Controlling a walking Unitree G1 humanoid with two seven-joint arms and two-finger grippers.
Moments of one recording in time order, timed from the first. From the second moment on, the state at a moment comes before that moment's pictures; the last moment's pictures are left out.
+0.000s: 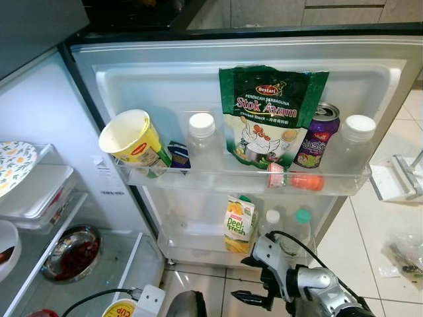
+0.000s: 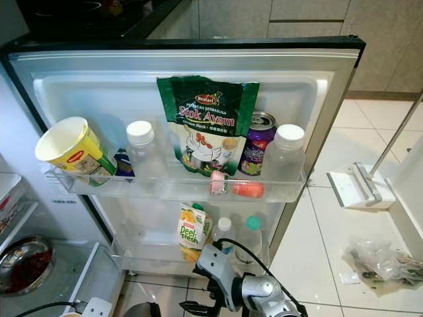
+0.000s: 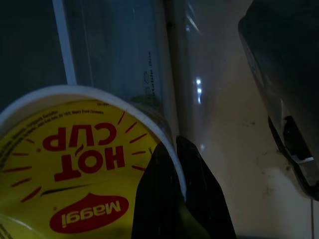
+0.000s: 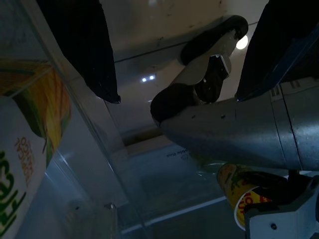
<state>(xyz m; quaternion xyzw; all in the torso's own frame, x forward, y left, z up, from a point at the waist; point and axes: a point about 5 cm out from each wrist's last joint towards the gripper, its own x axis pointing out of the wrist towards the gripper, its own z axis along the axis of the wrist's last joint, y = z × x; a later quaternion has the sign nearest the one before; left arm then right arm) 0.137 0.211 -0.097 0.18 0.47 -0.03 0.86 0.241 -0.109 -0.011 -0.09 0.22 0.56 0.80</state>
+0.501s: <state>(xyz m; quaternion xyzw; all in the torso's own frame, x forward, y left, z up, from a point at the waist) 0.136 0.212 -0.097 0.17 0.48 -0.02 0.86 0.245 -0.105 -0.003 -0.05 0.21 0.56 0.80</state>
